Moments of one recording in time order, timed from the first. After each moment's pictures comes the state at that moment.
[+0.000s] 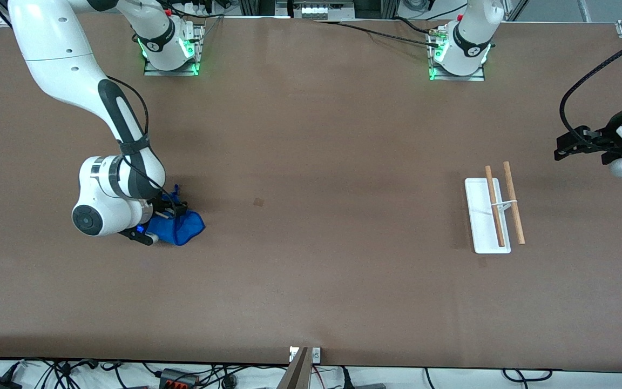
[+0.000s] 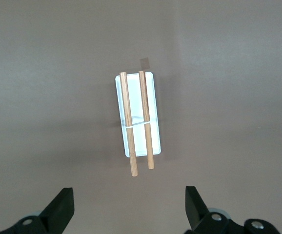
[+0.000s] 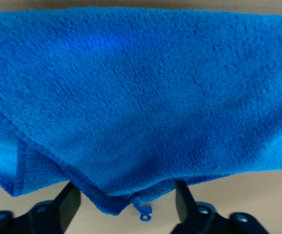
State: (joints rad) left arm -0.03 0.10 0.07 -1.56 -0.01 1.61 0.11; right arm 0.13 0.71 -0.03 -1.68 0.17 1.97 0.39
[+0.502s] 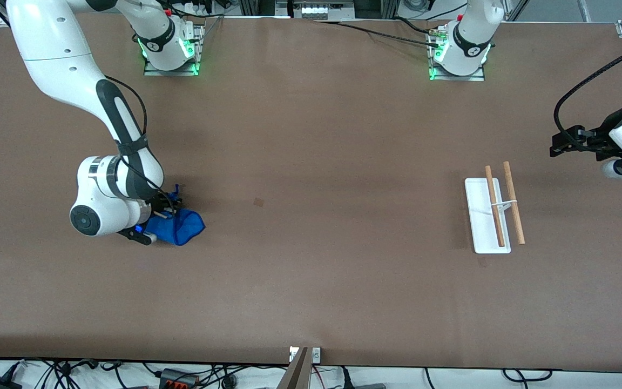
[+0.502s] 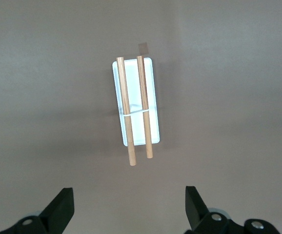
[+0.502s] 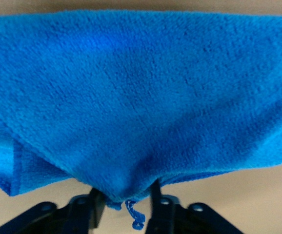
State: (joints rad) left arm -0.03 0.11 0.07 -1.56 -0.01 1.56 0.11; right arm 0.12 0.71 -0.03 -1.68 0.17 1.96 0.39
